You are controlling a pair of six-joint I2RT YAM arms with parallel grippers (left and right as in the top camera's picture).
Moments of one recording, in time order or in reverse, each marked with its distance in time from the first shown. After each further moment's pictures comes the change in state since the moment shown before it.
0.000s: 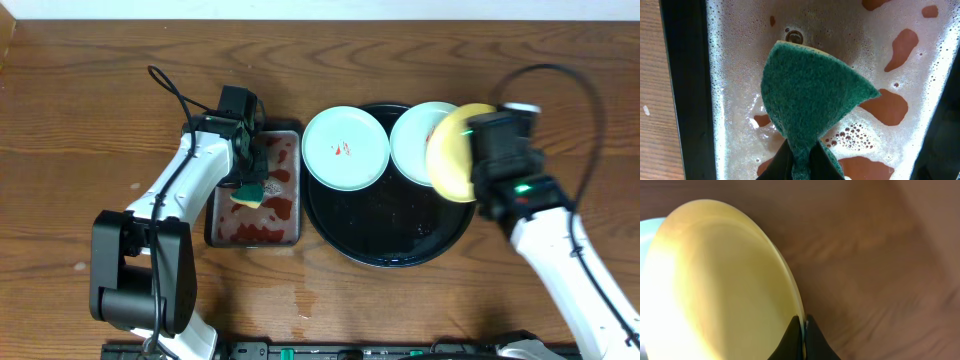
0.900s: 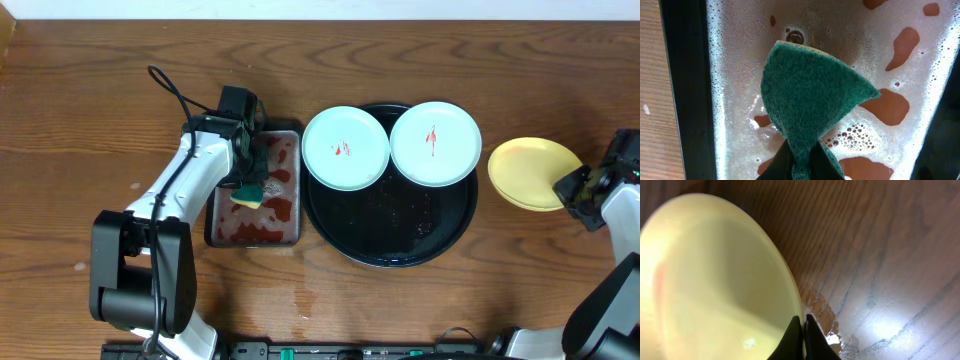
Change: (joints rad) left arm 0.000 0.000 0.000 -0.003 0.000 0.000; right arm -0.705 0.294 0.000 0.043 -0.542 0.218
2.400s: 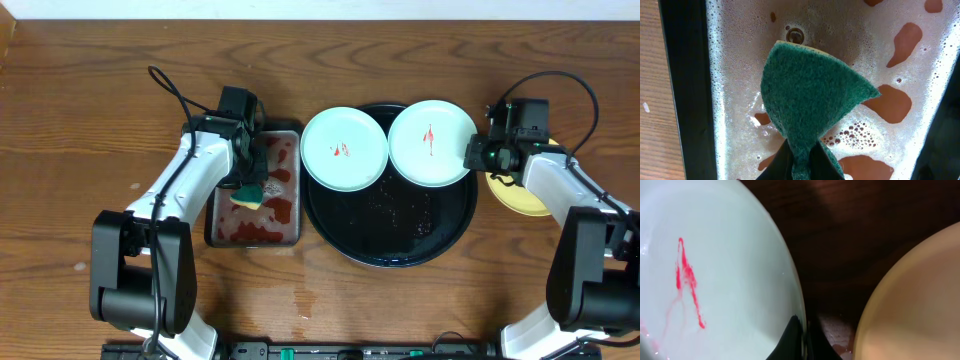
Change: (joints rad) left arm 0.000 0.000 0.000 -0.006 0.000 0.000; right arm 0.407 0.181 0.027 0.305 -0.242 -0.397
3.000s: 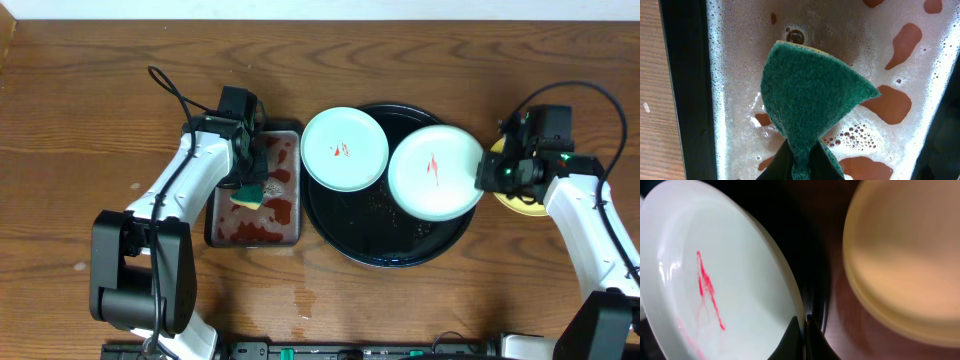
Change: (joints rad) left arm 0.000 0.000 0.000 0.002 0.000 0.000; right arm 0.001 -0.283 0.003 -0.459 -0.018 0.002
